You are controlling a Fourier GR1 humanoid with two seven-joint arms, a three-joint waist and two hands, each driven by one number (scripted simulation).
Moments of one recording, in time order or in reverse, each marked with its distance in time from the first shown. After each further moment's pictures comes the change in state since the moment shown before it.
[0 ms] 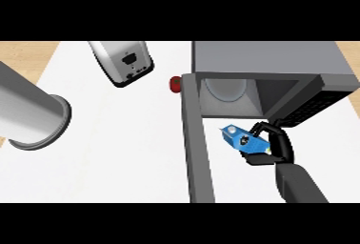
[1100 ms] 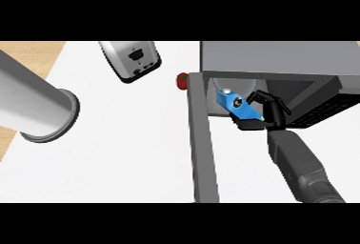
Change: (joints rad) left arm -0.082 0.055 0.007 0.018 0.055 0.001 0.012; right arm -0.291 -0.028 -0.030 0.187 -0.036 -0.128 0.163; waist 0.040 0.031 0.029
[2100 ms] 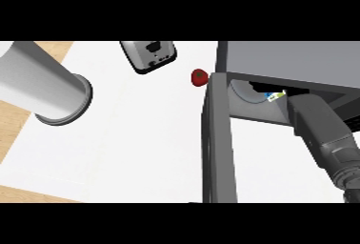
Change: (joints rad) left arm -0.099 0.065 -0.010 0.012 0.040 0.017 0.021; right arm -0.242 -0.155 0.048 0.095 0.047 -0.265 0.142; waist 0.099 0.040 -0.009
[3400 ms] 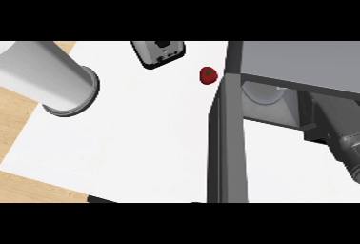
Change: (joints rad) left arm -0.088 0.073 0.026 0.032 -0.014 0.013 0.023; right arm -0.040 -0.085 -0.010 0.006 0.004 -0.048 0.039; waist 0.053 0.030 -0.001
